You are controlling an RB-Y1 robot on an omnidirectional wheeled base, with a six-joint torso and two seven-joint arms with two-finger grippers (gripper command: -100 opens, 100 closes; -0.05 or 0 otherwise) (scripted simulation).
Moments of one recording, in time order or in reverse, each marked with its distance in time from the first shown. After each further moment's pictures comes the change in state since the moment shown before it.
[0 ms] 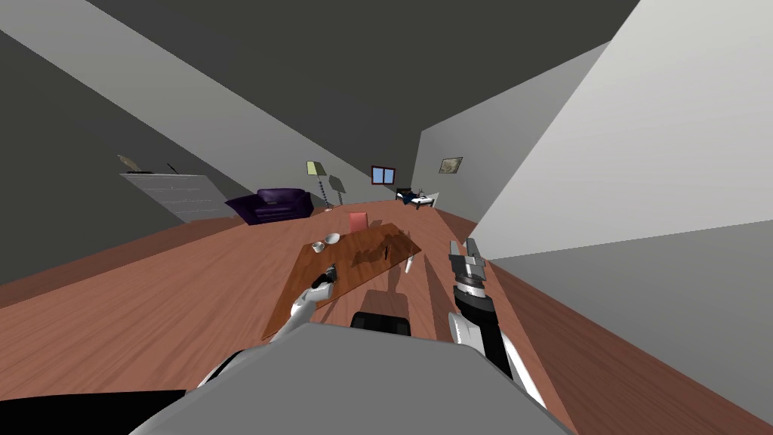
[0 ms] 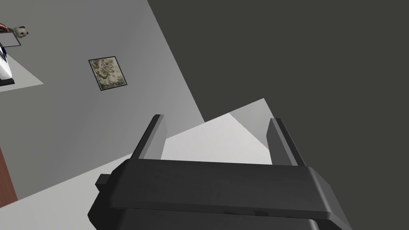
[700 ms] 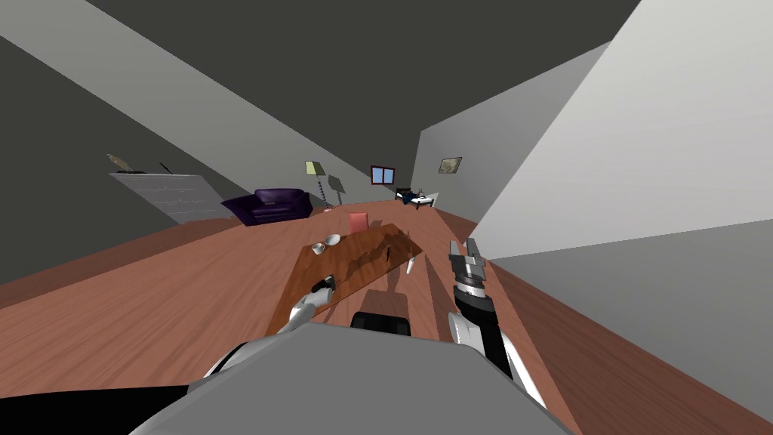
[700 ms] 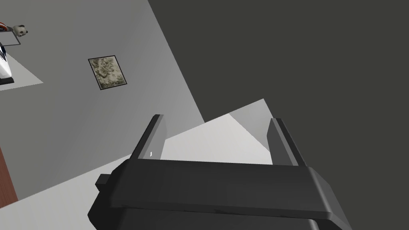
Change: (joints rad) left arm -0.041 0.011 0.026 0.183 0.004 0.069 0.053; right arm 0.000 0.000 0.000 0.000 0.000 0.000 0.000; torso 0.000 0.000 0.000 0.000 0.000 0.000
